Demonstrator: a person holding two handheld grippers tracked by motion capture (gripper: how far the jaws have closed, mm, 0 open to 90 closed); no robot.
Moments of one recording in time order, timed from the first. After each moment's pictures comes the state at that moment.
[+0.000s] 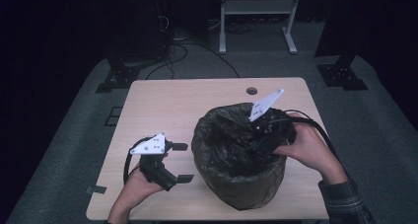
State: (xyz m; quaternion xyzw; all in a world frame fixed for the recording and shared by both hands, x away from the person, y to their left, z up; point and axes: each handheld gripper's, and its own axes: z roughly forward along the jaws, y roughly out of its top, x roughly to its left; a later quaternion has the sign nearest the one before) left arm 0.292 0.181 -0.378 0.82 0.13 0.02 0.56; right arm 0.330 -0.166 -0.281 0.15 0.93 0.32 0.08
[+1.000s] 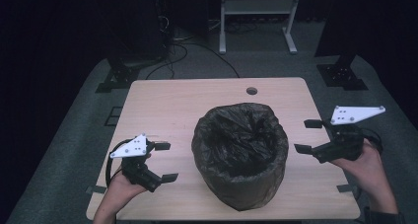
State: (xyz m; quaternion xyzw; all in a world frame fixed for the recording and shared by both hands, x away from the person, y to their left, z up) left arm 0.279 0.220 -0.370 0.82 0.16 0.06 0.54; right arm 0.290 -0.313 -0.307 0.27 0.83 0.47 0.13
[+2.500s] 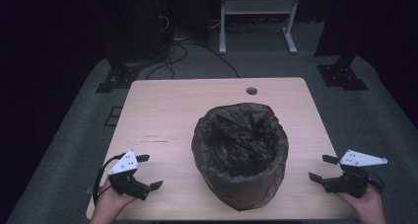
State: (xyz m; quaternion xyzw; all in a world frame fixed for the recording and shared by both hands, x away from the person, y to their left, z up) left arm 0.269 0.260 -0.428 0.85 0.25 0.14 0.44; right arm 0.261 -0.377 -0.450 0.38 0.80 0.44 0.17
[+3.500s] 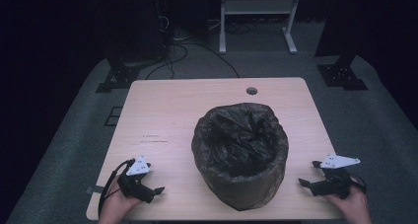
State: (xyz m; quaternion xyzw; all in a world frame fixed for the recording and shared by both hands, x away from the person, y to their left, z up) left arm 0.281 0.255 -0.475 0.89 0.28 0.13 0.34; right arm 0.274 -0.356 -0.488 0.38 0.84 0.36 0.16
